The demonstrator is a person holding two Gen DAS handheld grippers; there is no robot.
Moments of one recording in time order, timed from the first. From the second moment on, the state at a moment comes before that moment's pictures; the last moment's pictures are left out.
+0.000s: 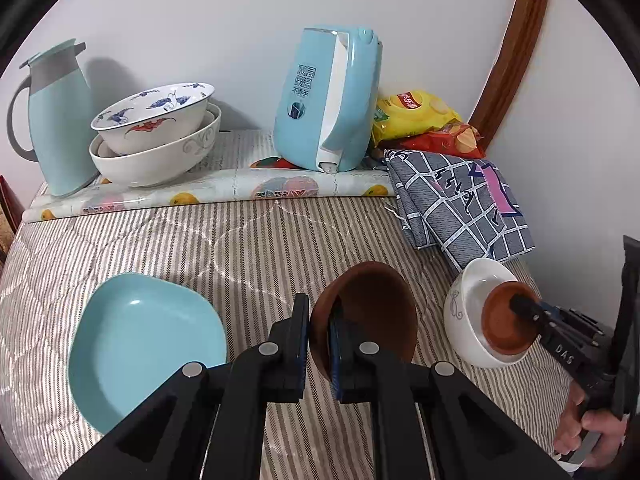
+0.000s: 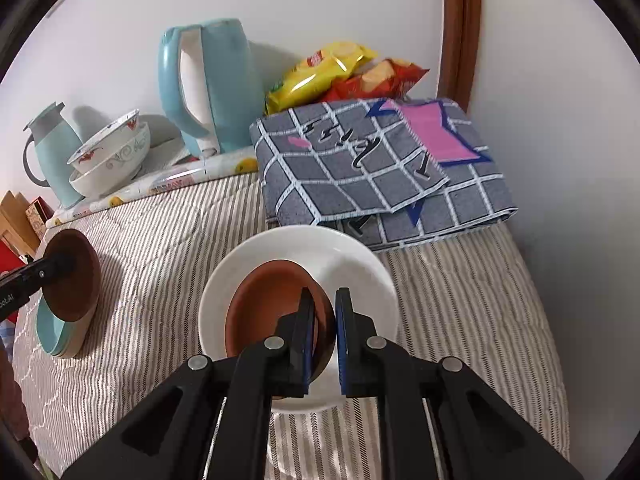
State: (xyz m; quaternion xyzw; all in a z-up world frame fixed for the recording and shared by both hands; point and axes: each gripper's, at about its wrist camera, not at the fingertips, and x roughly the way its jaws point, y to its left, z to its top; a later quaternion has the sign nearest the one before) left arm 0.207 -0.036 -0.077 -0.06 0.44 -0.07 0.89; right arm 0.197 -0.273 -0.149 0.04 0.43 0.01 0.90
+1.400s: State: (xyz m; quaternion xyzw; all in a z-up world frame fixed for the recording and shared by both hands) left arm 0.225 -0.052 -0.086 -0.04 0.44 -0.07 0.90; right arm 0.234 -0.268 -0.181 0.01 0.48 0.02 0.88
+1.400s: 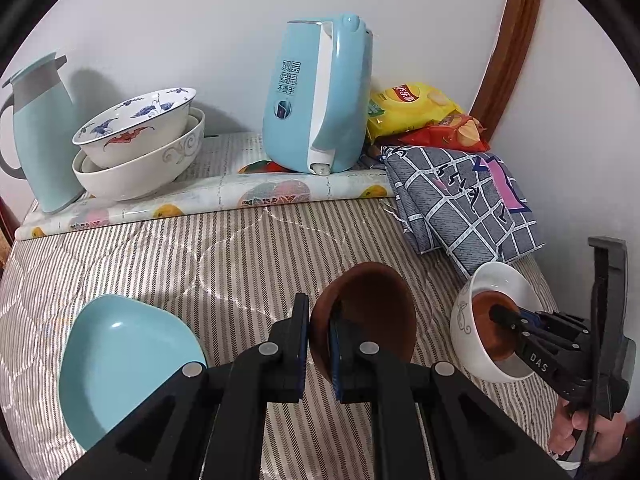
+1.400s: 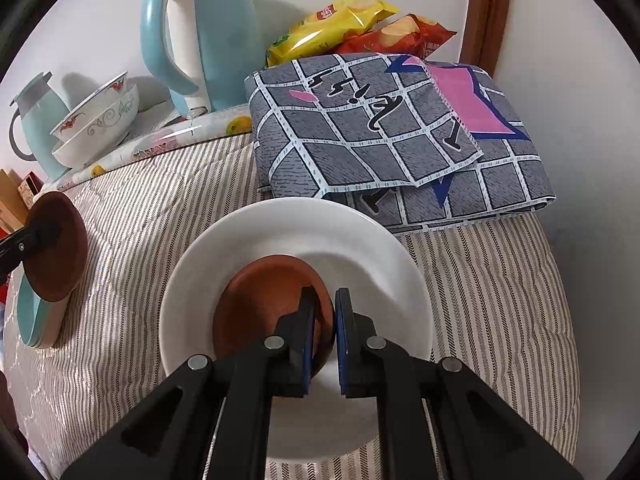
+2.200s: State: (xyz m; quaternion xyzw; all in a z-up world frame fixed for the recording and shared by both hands) left arm 0.231 -0.067 -0.088 -0.03 0.44 -0.08 0.89; right arm 0.229 -0.259 -0.181 -0.03 0.46 0.01 0.89
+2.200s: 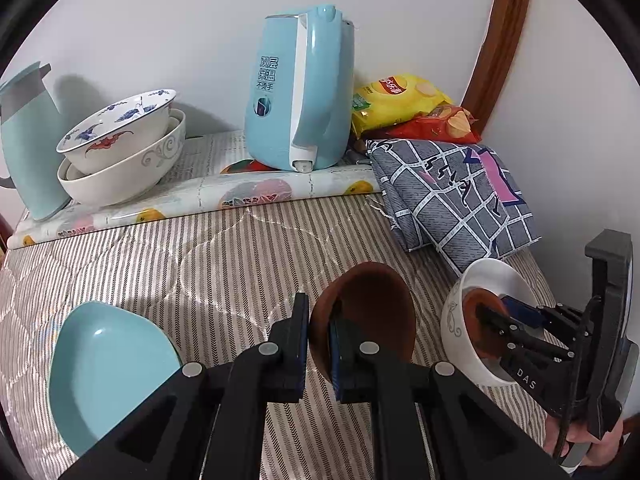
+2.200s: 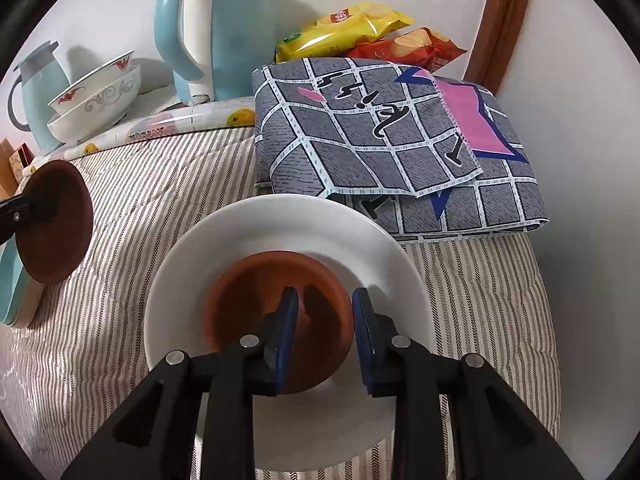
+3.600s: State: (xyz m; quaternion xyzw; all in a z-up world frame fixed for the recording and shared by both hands) left arm 0.241 -0.198 -0.104 0.02 0.47 -0.17 0.87; right arm 0.159 -0.376 -0.151 0.07 0.42 -0.05 0.90
